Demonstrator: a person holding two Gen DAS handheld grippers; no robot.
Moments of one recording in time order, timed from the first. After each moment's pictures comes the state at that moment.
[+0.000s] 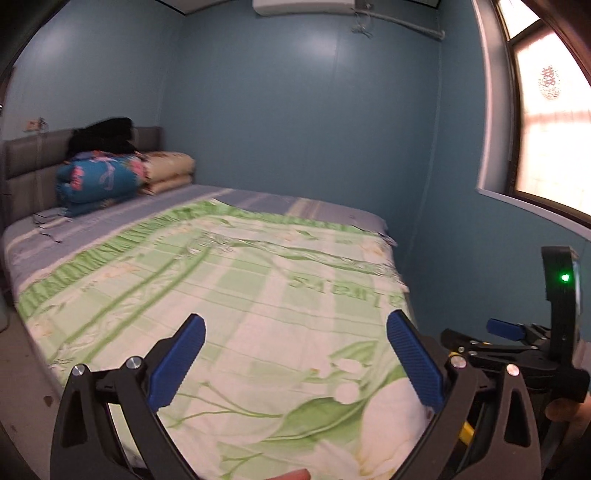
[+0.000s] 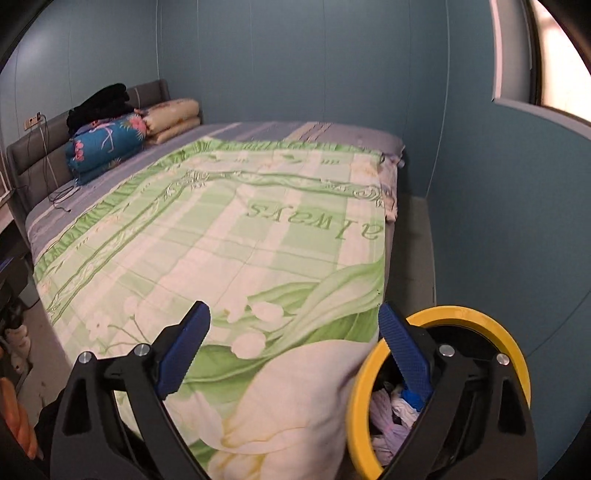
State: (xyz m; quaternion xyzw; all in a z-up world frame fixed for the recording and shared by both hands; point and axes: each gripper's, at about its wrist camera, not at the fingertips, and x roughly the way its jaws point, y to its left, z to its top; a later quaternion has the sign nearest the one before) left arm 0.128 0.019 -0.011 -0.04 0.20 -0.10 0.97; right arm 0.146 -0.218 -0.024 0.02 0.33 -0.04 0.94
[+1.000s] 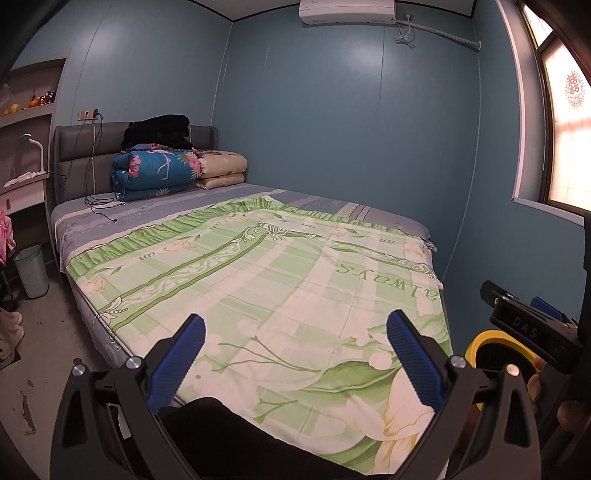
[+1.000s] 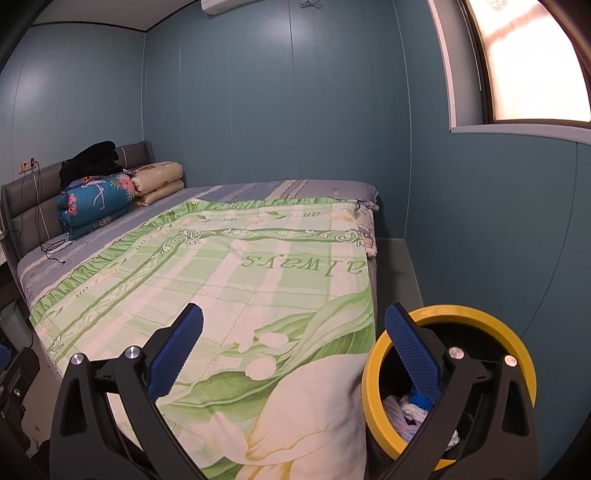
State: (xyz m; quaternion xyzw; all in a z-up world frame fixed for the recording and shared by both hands) left arm 0.043 0.039 -0.038 -0.06 0.20 -0.01 0.98; right arm 0.077 -0.191 -0.023 0.05 0.21 -0.09 0.97
